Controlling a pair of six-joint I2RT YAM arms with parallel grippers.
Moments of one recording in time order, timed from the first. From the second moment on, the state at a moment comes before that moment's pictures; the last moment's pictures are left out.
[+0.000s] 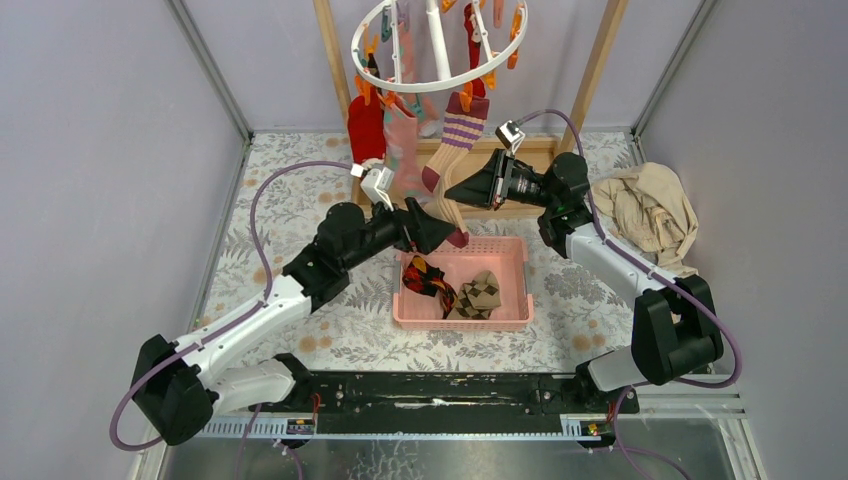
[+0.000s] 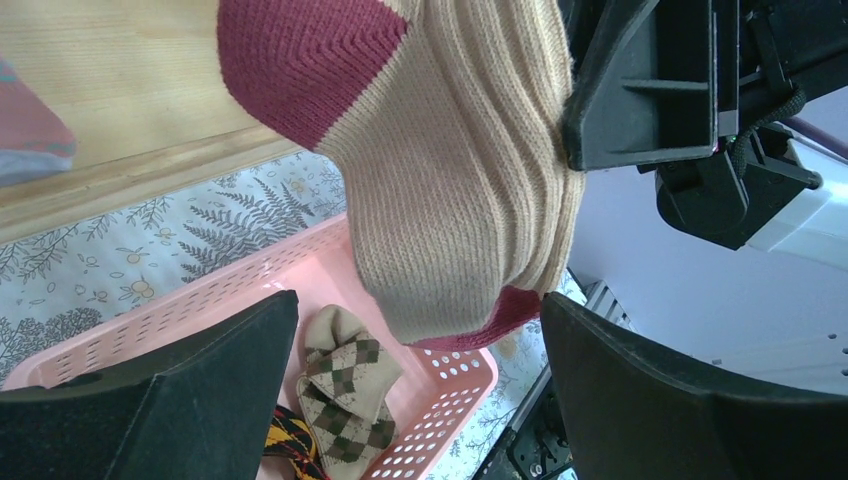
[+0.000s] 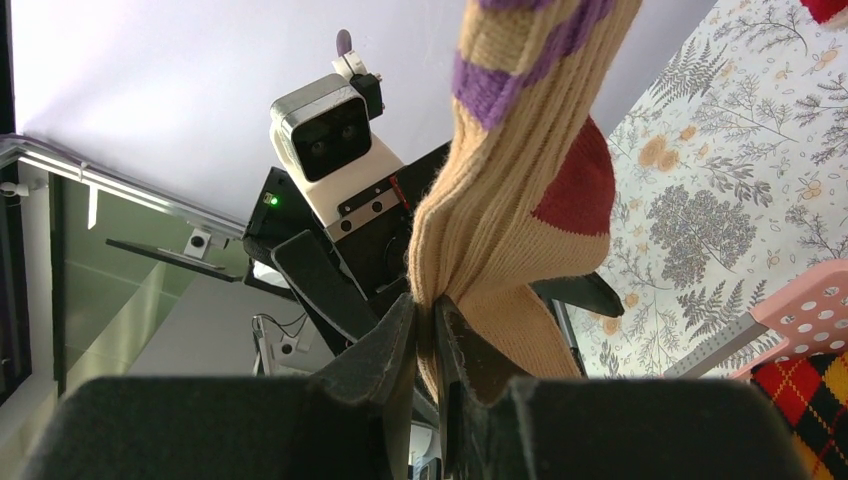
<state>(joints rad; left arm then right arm) -0.70 1.11 0.82 0.18 0.18 -0.63 0.37 1.45 0.97 0.72 -1.00 1.30</state>
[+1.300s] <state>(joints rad) -0.72 1.14 0.97 -0.02 0.16 -0.56 0.38 1.35 1.08 0.11 -0.76 0.78</state>
